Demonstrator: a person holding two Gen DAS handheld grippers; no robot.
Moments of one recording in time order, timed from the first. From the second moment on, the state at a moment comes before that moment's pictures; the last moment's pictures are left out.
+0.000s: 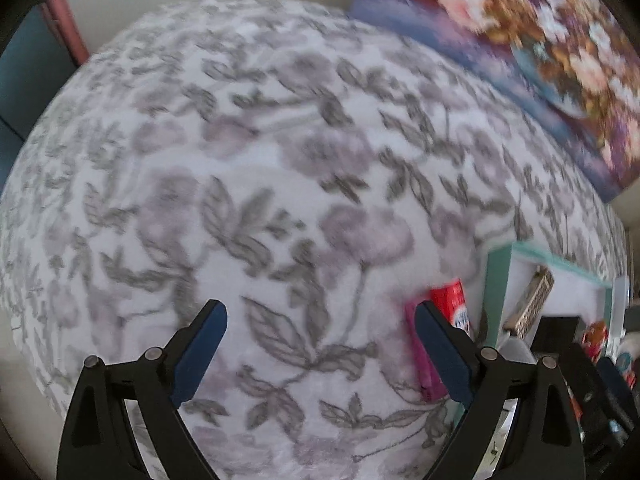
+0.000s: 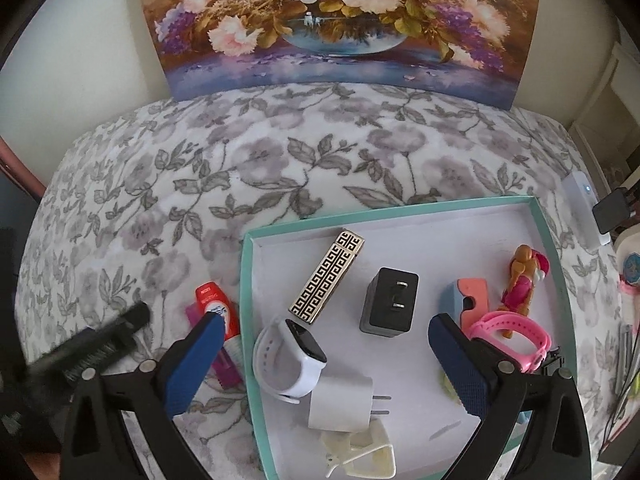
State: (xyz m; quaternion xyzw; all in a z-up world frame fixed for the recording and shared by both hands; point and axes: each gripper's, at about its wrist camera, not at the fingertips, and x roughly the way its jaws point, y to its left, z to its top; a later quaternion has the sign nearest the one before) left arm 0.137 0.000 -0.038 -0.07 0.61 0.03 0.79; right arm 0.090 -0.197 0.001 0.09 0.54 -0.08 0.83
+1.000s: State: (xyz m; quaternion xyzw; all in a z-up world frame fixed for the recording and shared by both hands) left arm 0.134 -0.061 -0.064 0.00 0.62 -0.03 0.78; right arm 0.091 -0.204 -0.006 0.09 0.55 -0.09 0.83
